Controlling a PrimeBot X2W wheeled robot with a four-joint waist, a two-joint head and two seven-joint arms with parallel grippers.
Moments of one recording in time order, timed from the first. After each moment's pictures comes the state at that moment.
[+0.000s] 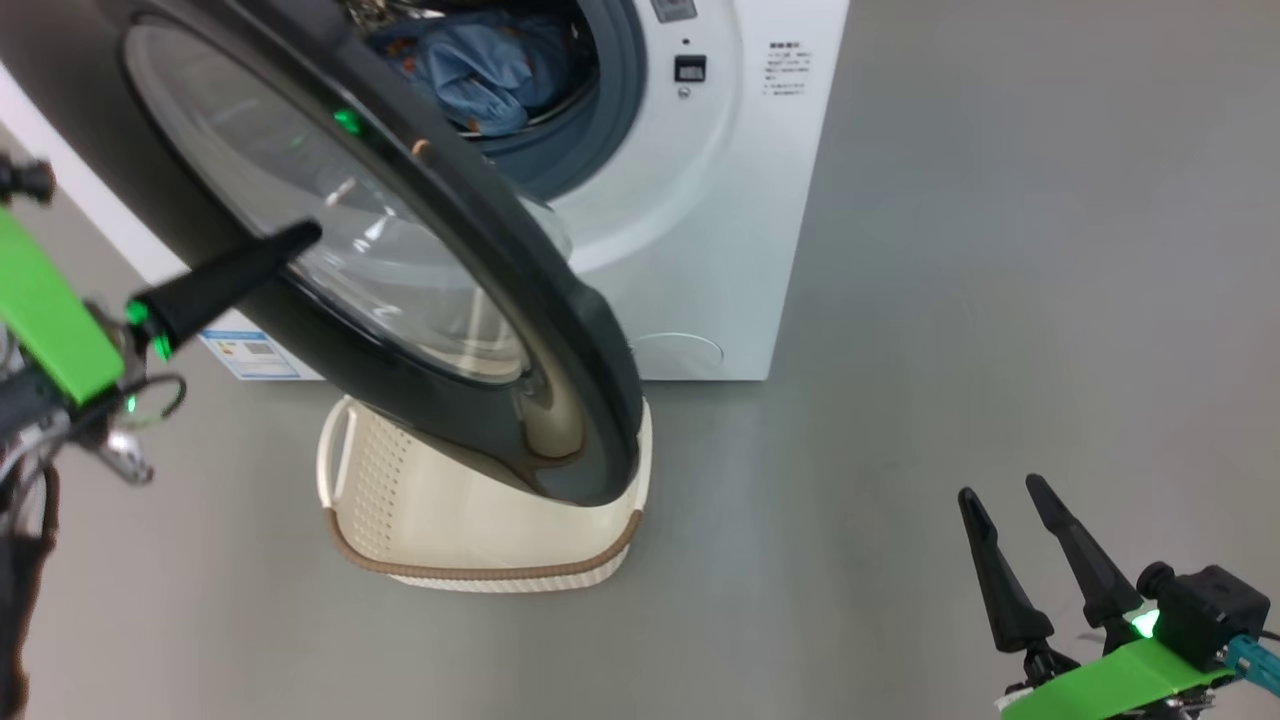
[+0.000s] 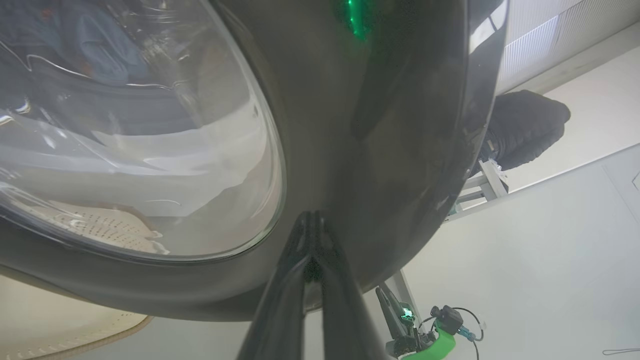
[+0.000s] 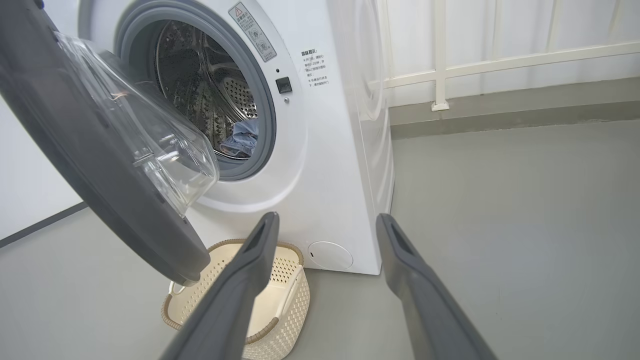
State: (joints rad) left arm -0.70 0.40 -0.12 0.16 -1.48 -0.12 0.83; right arm -0.01 -0.21 0.11 0.08 0.43 0.13 -0.26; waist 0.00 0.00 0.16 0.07
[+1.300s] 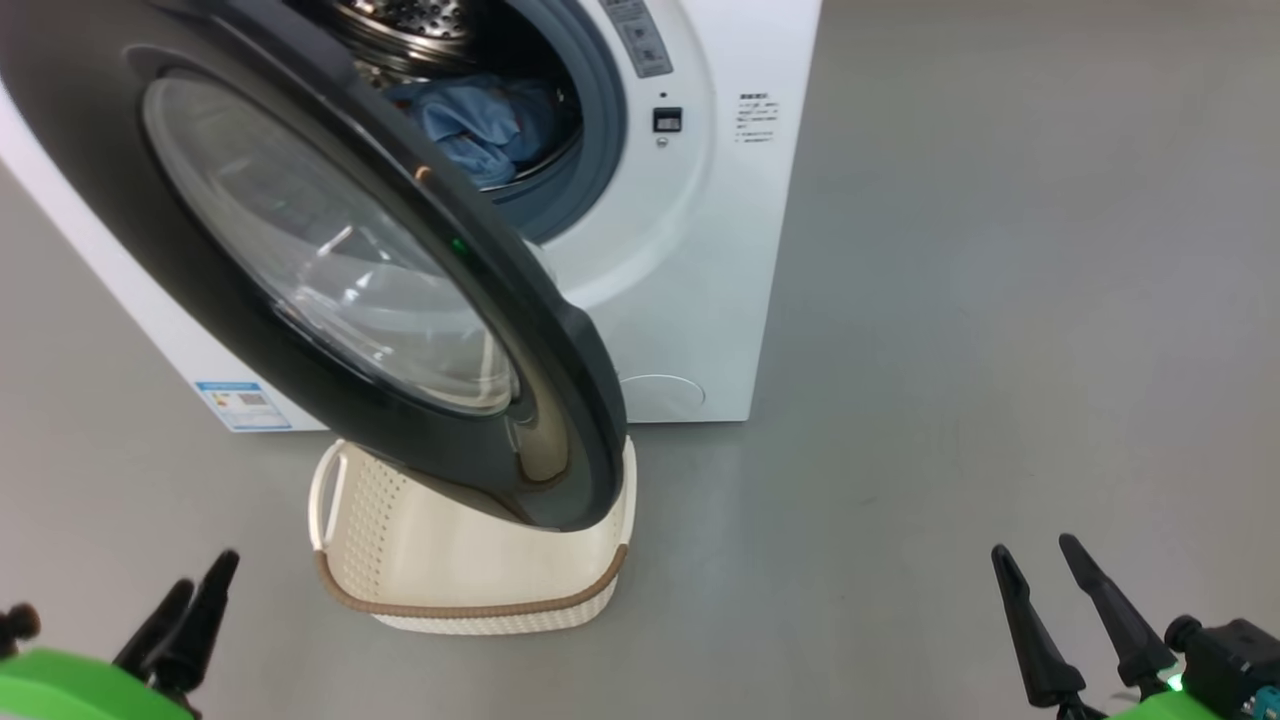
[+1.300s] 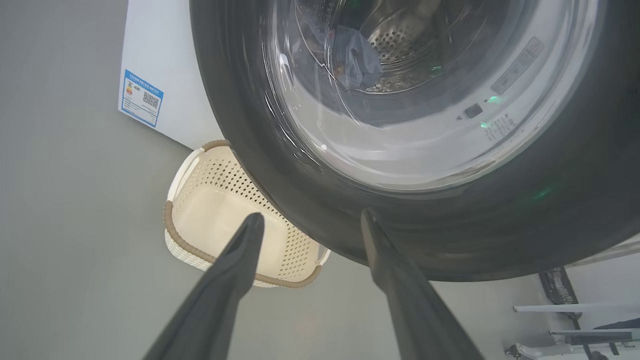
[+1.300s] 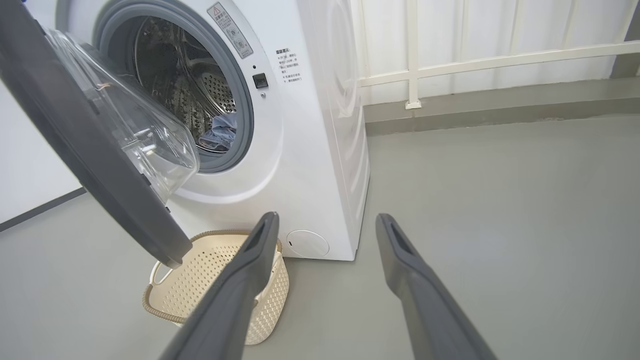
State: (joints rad) left arm -0.09 0.55 -0.31 0.20 -1.34 -0.13 -0.01; right arm 0.08 -0.24 0.08 0.09 0.43 0.13 -0.26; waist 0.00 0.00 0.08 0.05
